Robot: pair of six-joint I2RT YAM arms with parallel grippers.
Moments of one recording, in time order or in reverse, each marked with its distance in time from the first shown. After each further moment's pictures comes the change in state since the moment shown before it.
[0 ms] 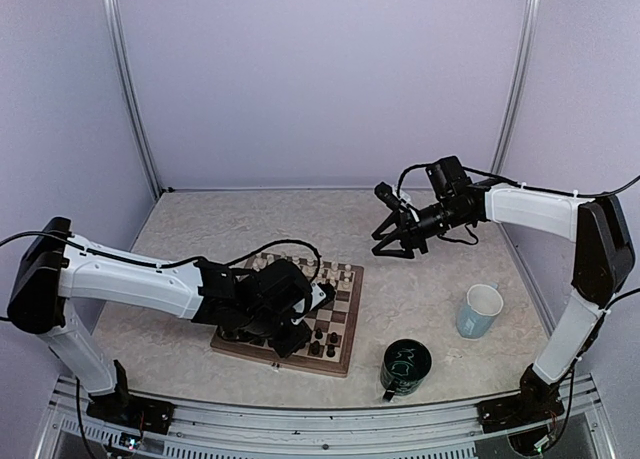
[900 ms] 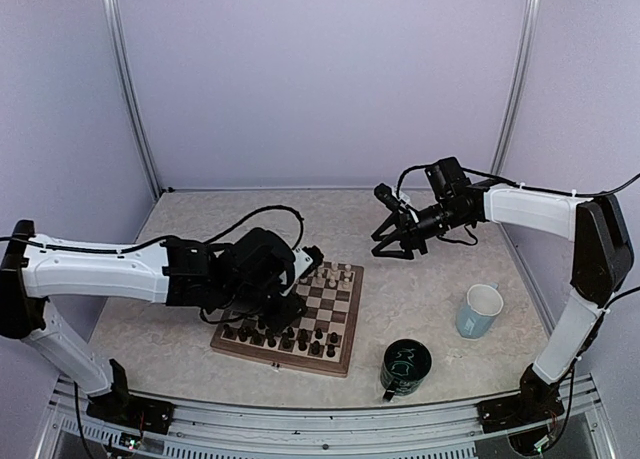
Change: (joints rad) left arm 0.016 -0.118 0.057 -0.065 -0.096 -0.029; right arm 0.000 0.008 0.000 0.000 -0.004 0.000
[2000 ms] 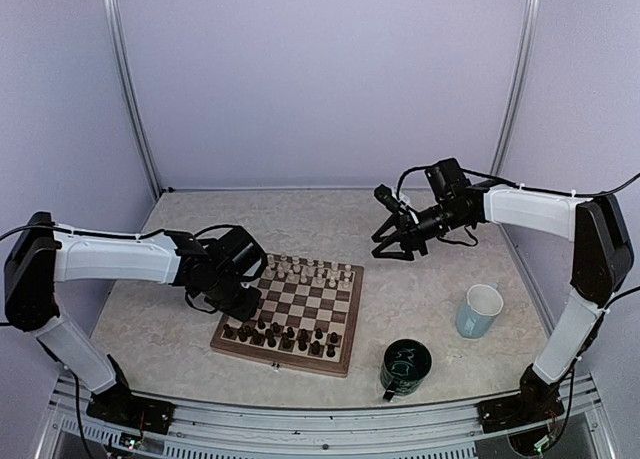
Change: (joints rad) left arm 0.311 0.051 -0.114 -0.131 0.068 -0.170; right arm 0.000 0.000 -0.007 0.000 0.000 0.000
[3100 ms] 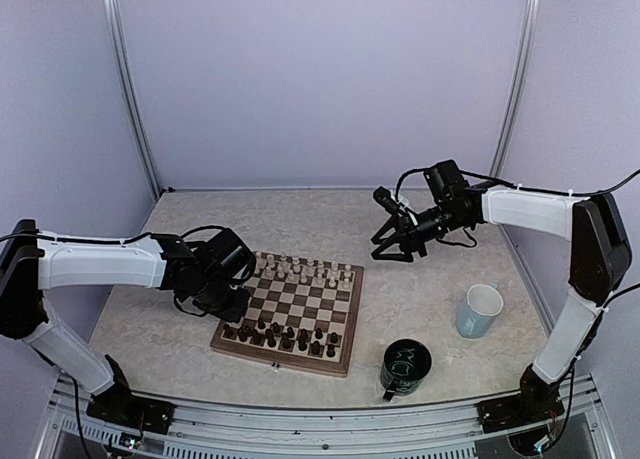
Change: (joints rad) left arm 0.003 -0.082 -0.055 -0.034 -0.049 -0.056; right arm 0.000 0.014 0.000 0.000 0.000 0.000
